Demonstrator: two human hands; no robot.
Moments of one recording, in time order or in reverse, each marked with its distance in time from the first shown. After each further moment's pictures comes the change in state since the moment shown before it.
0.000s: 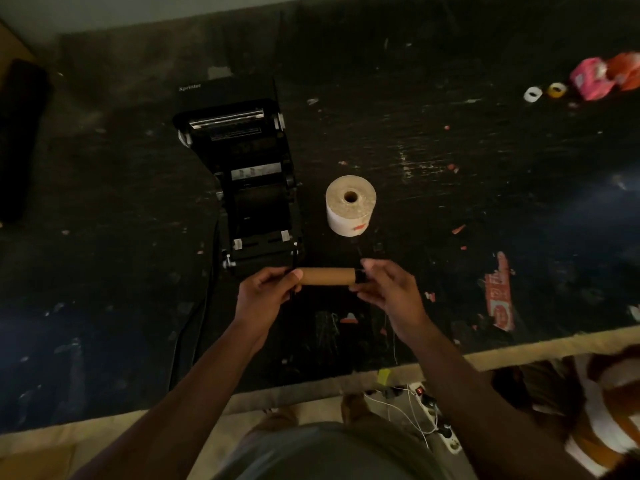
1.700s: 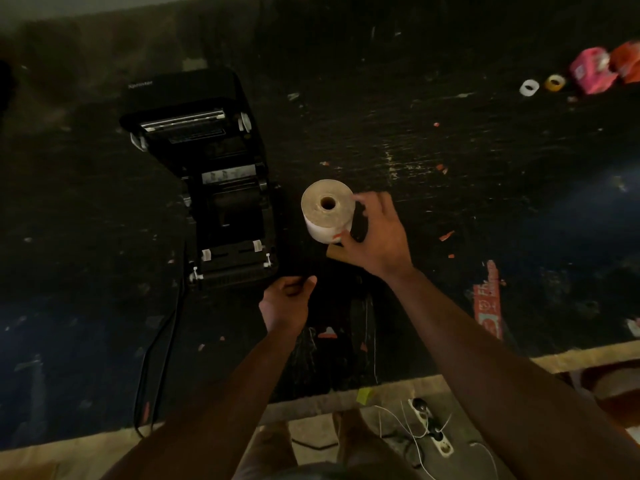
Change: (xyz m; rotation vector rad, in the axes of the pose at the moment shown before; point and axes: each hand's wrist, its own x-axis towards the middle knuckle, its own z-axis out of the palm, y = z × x) left_hand 0.042 -0.047 0.092 0.421 0.263 -0.007; right_hand 0.096 -0.062 -0.016 -0.988 0.148 -0.746
